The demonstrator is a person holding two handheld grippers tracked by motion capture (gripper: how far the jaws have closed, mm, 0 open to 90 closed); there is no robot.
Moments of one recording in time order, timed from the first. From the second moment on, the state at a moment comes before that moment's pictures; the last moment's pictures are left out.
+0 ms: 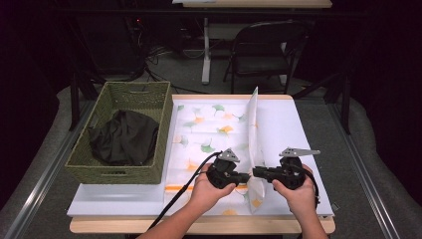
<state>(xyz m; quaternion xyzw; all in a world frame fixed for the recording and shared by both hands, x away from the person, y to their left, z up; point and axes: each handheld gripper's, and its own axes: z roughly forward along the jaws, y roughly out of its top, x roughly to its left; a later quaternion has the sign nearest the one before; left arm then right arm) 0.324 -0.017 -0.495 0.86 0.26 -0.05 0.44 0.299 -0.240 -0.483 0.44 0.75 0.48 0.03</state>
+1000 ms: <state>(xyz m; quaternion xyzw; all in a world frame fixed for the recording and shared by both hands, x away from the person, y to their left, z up) 0.327 -0.024 -0.496 0.87 0.24 -0.06 0.43 0.297 -0.242 -0.485 0.45 0.76 0.47 0.03</state>
